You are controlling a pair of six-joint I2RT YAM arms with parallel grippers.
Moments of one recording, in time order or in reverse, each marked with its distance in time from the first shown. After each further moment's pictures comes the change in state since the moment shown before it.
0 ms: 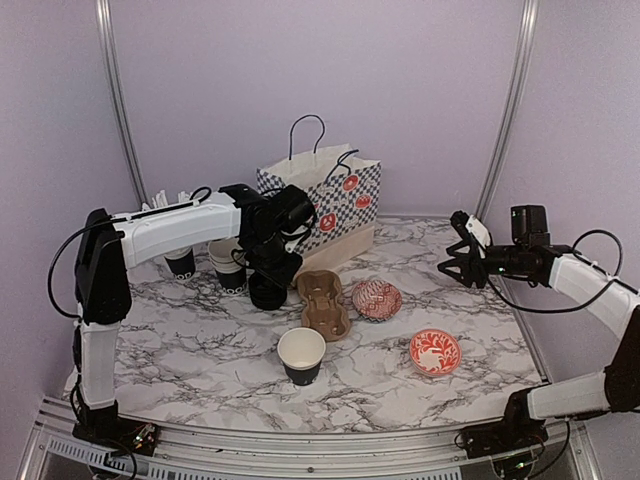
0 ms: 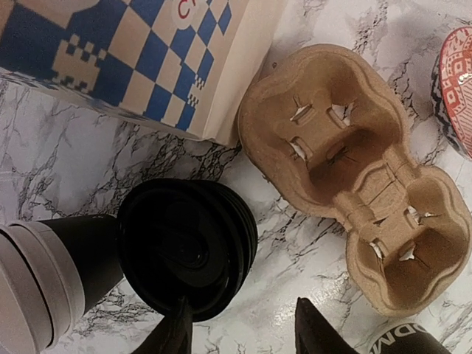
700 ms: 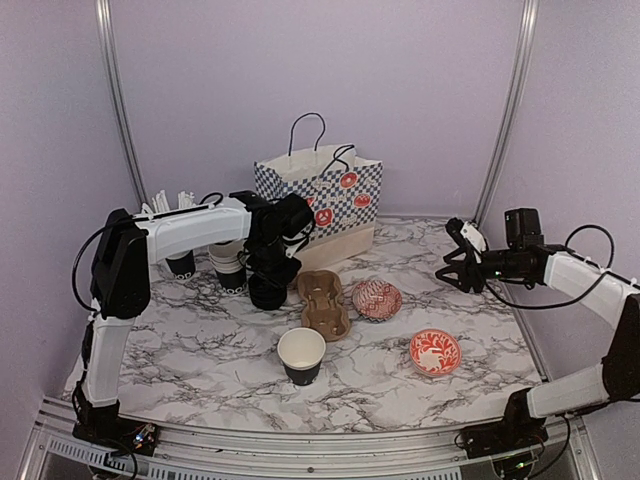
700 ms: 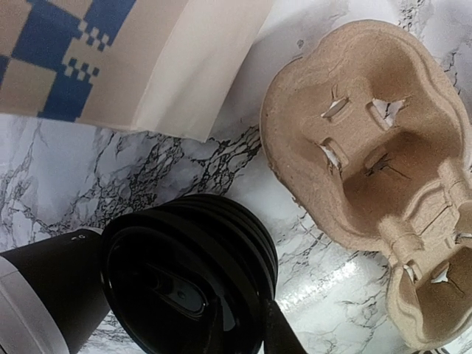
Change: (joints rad) left arm 0.054 0.123 0.055 -0.006 0.041 0.026; right arm 0.000 0.055 0.000 -0.029 0.005 -0.023
